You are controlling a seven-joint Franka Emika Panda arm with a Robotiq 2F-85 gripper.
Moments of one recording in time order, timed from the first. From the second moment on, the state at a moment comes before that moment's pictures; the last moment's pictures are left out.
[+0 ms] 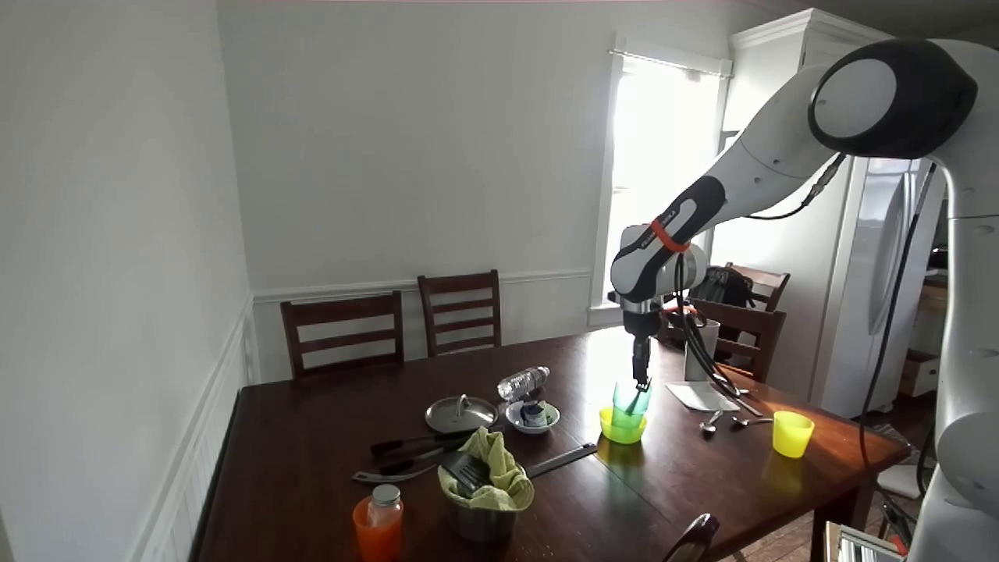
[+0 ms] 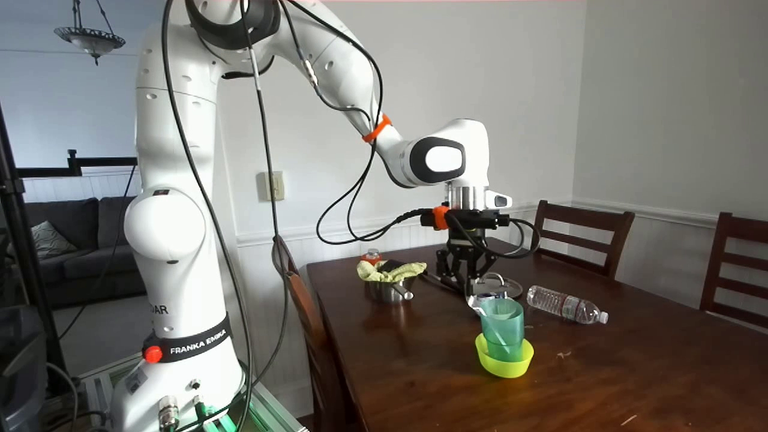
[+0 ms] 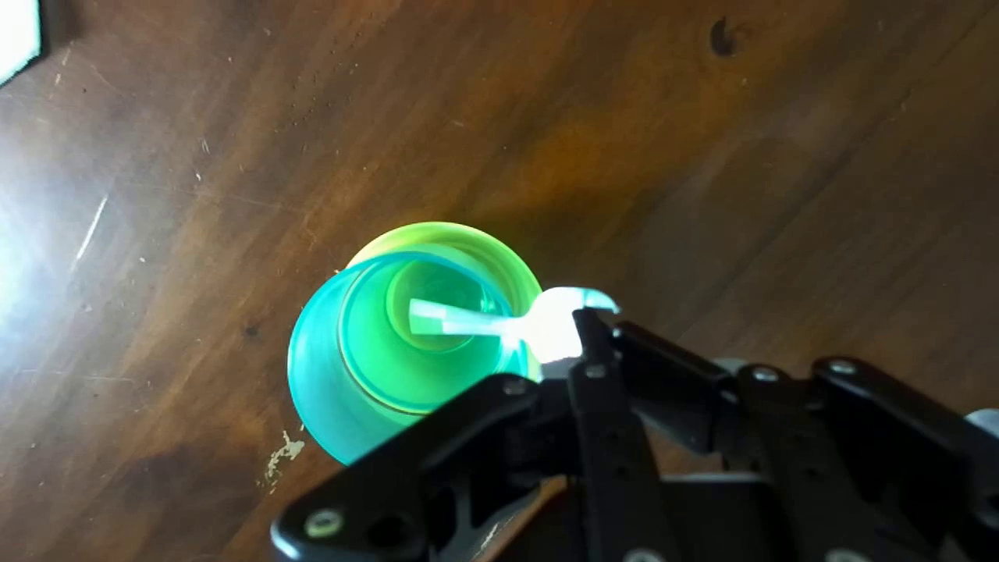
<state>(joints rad) -0.31 0.17 -0.27 -2.22 -0.09 2.37 -0.71</state>
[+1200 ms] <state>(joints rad) -0.36 0.22 -0.26 -2.20 0.06 2.36 -0.71</state>
